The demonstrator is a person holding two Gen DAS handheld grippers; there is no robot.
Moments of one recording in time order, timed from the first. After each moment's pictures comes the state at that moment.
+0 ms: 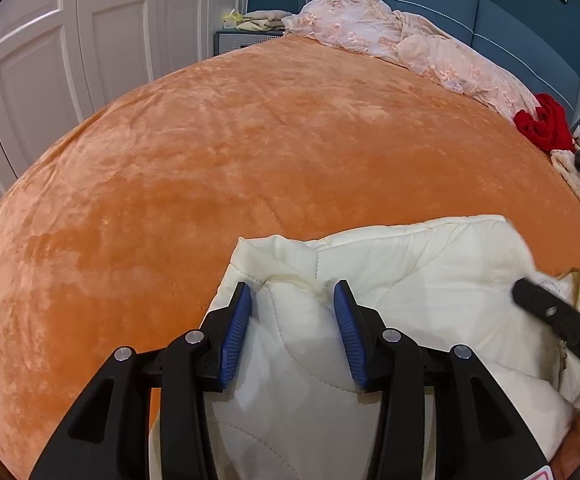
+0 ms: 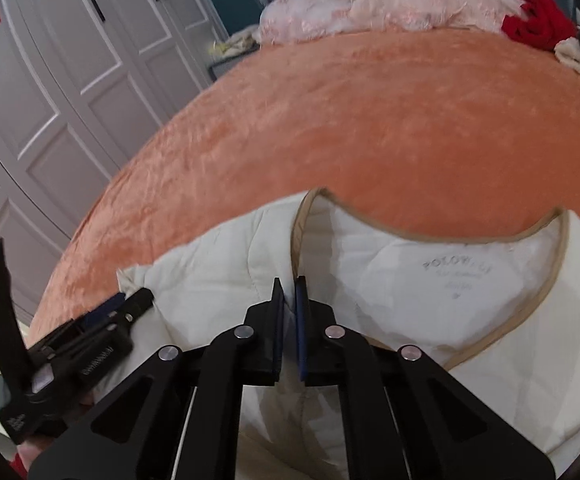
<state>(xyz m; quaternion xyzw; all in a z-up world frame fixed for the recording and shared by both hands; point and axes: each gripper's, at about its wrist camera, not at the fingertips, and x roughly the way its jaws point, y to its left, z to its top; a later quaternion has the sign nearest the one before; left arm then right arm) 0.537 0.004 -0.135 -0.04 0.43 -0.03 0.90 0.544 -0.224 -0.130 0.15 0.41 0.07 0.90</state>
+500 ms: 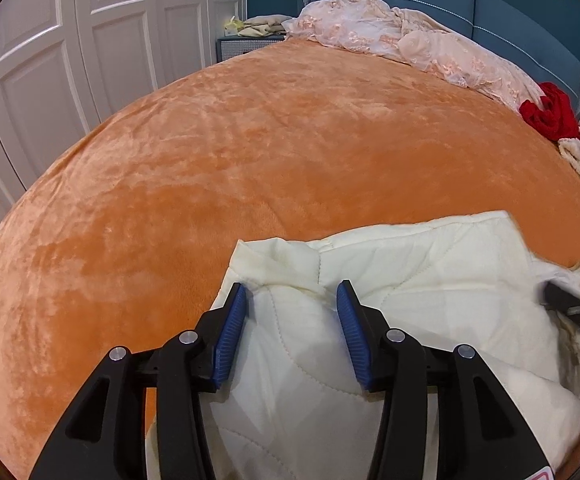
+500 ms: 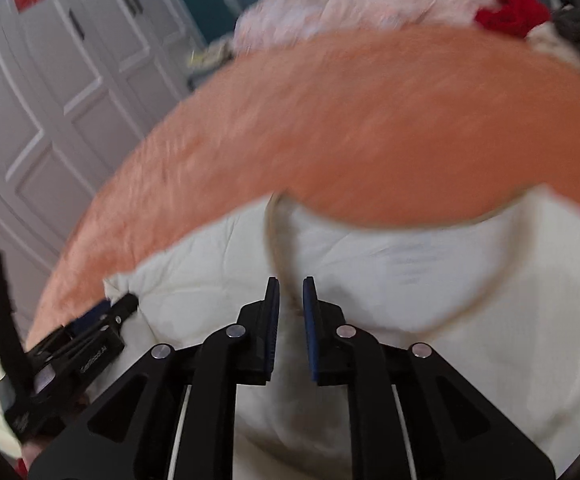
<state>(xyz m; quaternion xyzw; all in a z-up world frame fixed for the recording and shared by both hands) 0.537 -0.003 -0.131 -0.02 0.43 -0.01 0.90 0.522 -0.257 -0.122 0.17 0.39 0.03 0.90</state>
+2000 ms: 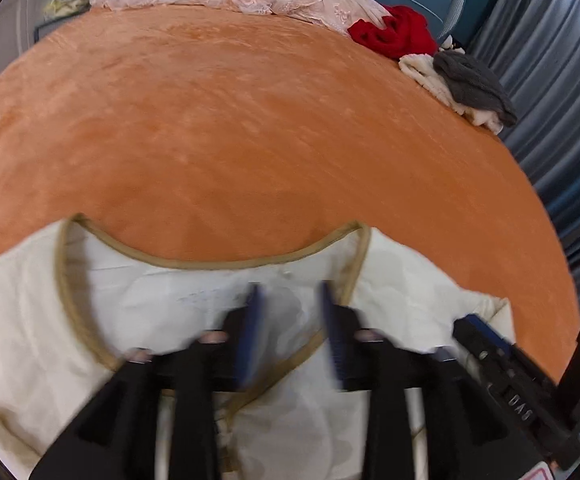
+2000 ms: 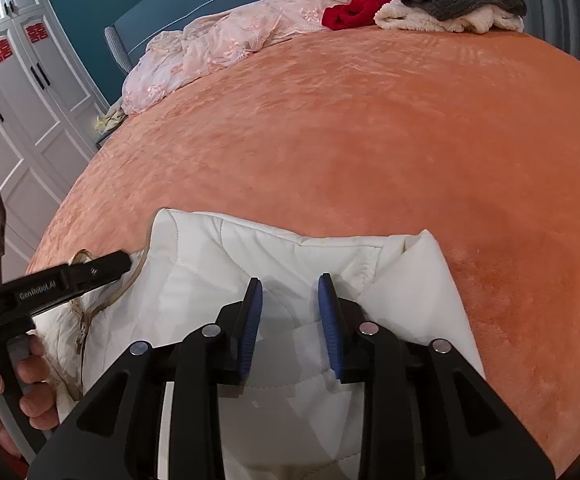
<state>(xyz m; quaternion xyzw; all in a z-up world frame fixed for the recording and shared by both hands) 0.562 -0.242 -0.126 -0.02 0.50 -0.29 0.82 0.437 -0.456 -0.146 0.23 0.38 -0.11 0.89</state>
